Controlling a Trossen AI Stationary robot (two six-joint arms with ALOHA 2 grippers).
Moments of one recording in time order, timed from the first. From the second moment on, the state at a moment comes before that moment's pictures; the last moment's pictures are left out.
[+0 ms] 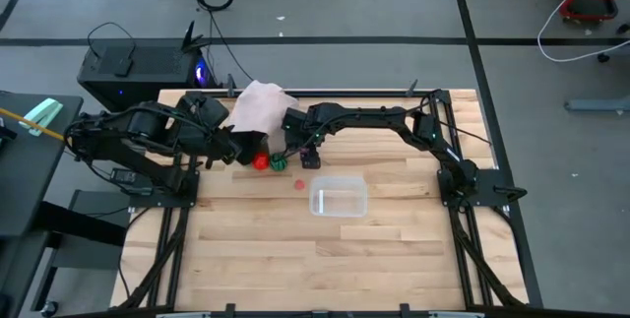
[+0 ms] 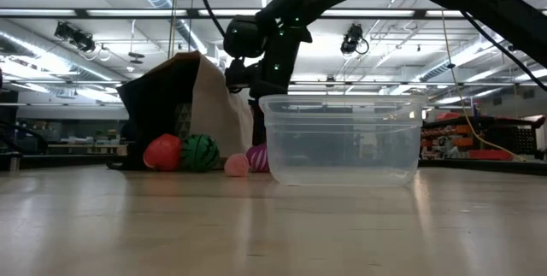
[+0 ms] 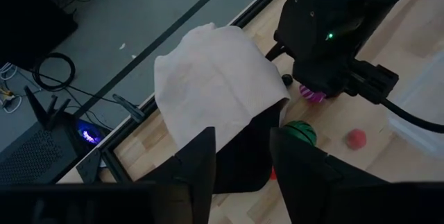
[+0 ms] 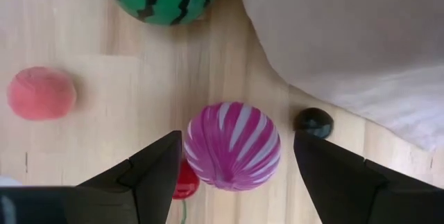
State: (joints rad) left arm -0.17 1.26 1.66 -1.57 -0.75 -0.77; right arm -0.24 2.30 1.99 -0.96 -0.01 -0.26
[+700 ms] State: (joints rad) left arm -0.17 1.26 1.66 -1.57 -0.75 -0.77; right arm -0.24 2.29 1.94 -0.93 -0.03 -0.24
